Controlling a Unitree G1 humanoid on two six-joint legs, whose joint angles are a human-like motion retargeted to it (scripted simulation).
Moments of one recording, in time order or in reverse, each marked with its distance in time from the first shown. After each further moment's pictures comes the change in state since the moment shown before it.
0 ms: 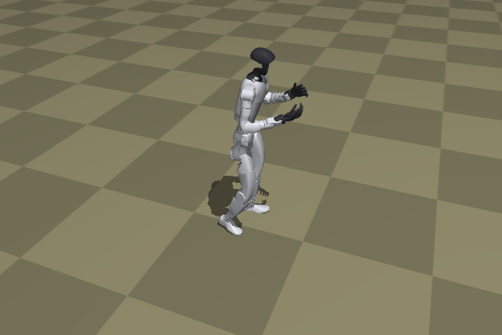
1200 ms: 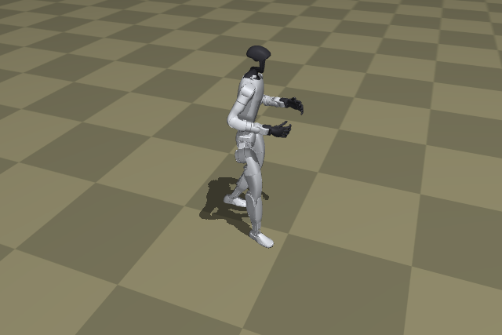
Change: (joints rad) left arm 0.210 0.047 -0.041 0.132 0.056 0.143 -0.205; right arm 0.469 -0.149 -0.167 -0.014 -0.233 0.128 0.089; waist 0.010 -0.213 0.012; left_leg 0.127 -0.136 -0.093 0.406 -0.104 -0.077; right_leg 0.011 -0.118 -0.100 -0.537 0.340 0.104
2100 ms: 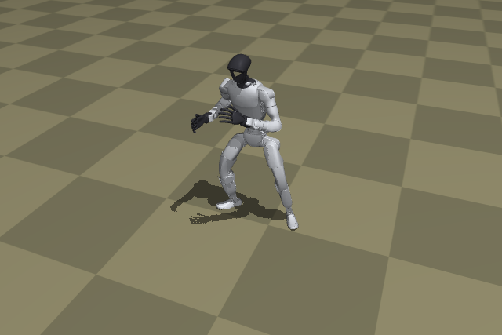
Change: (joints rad) left arm -0.320 0.009 0.040 -0.101 0.114 -0.107 0.154; right arm -0.032 0.038 -0.299 -0.093 -0.034 -0.170 -0.299; waist -0.202 0.223 -0.069; left_leg -0.143 0.388 0.451 -0.245 0.082 -0.121; right_leg -0.001 -0.226 -0.267 0.400 -0.456 0.007
